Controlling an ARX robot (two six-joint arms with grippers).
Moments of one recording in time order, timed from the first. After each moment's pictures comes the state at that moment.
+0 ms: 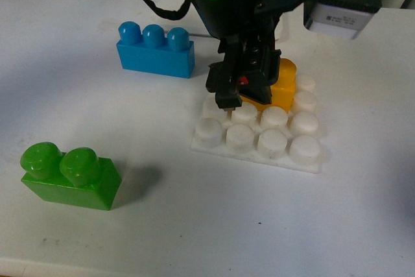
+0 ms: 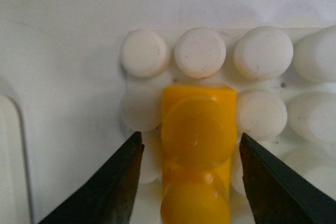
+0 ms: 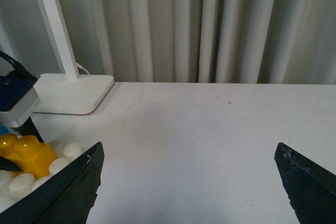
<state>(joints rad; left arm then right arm) -0.55 2.06 1.59 -0.63 0.31 1.22 0.00 0.00 0.01 0.00 0.00 0.00</state>
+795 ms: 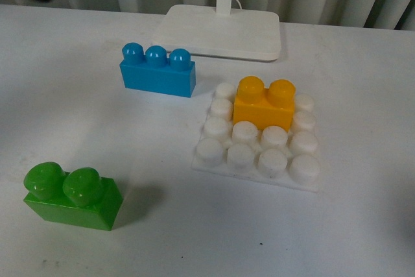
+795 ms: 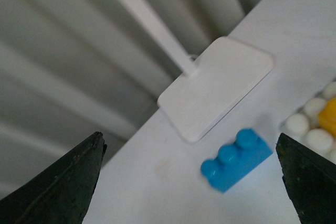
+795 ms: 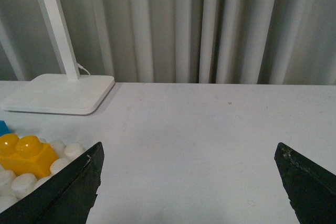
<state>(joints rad) -0.36 1.12 0.67 0.28 0.05 0.71 0.00 0.00 0.01 0.00 0.00 0.00</state>
